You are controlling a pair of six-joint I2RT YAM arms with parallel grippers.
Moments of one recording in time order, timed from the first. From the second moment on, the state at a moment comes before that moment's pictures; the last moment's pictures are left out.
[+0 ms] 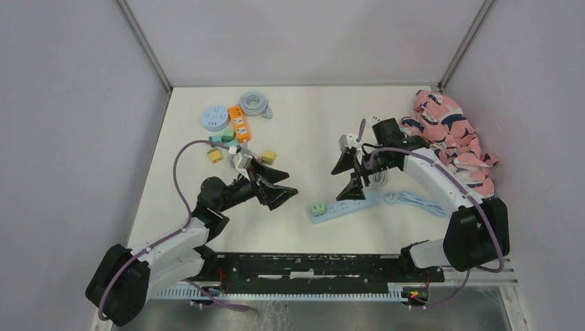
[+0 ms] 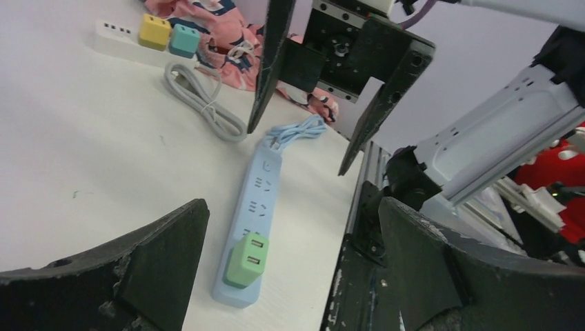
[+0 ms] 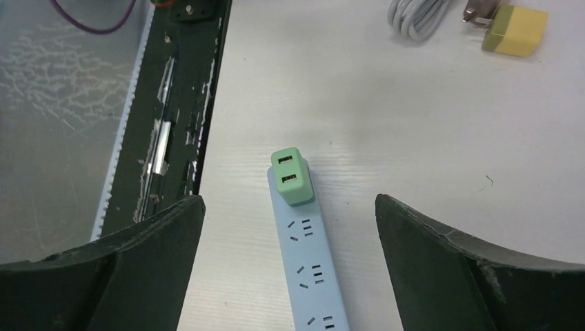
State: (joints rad) left arm -0.56 0.96 0.29 0.85 0.59 -0.64; right arm 0.29 1.39 1.05 -0.82 -1.18 -0.91
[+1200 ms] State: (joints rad) left arm -0.57 0.91 0.03 0.87 0.44 -0.36; right arm 0.77 1.49 0.98 -0.65 -0.63 -0.97
